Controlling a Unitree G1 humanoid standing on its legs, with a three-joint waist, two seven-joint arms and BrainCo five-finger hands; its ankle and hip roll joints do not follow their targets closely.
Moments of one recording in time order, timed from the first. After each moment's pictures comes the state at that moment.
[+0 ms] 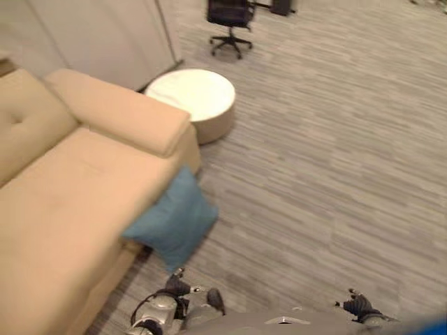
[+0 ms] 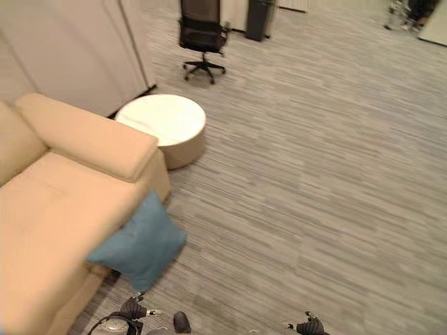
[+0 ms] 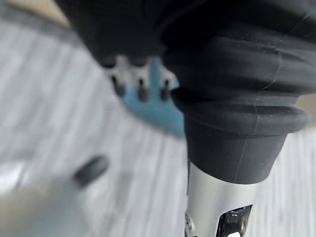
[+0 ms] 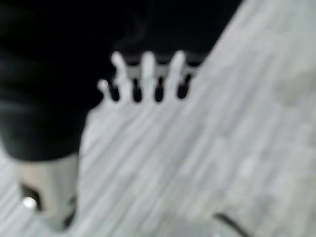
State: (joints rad) left arm -0.05 0.24 -0.20 1.16 -0.09 -0.08 0.09; right arm 0.04 -0.29 0.17 1.14 0.02 -0.06 -0.14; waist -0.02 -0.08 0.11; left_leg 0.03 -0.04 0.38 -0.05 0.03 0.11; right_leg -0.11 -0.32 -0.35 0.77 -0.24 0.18
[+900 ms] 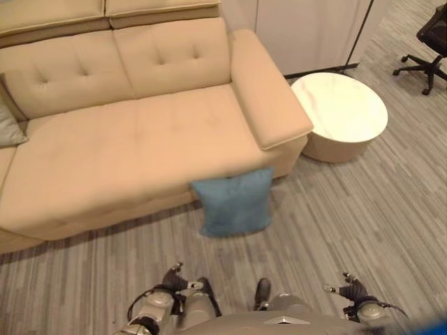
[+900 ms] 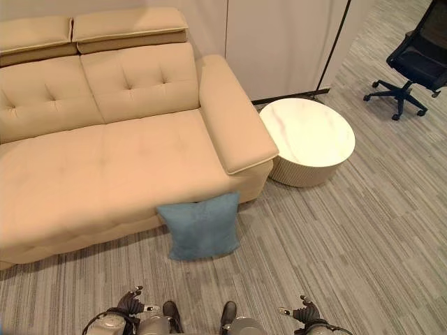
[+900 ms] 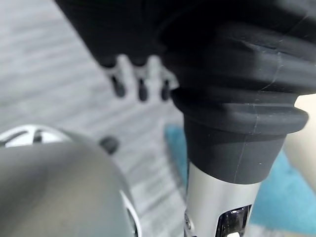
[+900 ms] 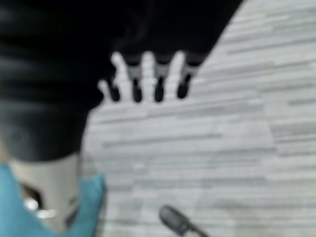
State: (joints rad) left arm -0.05 0.23 -0.21 1.16 -0.09 -0.09 0.09; right arm 0.04 -0.31 0.17 1.12 0.03 -0.08 -0.14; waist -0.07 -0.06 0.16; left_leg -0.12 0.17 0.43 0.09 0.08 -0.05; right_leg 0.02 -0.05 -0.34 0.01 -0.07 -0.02
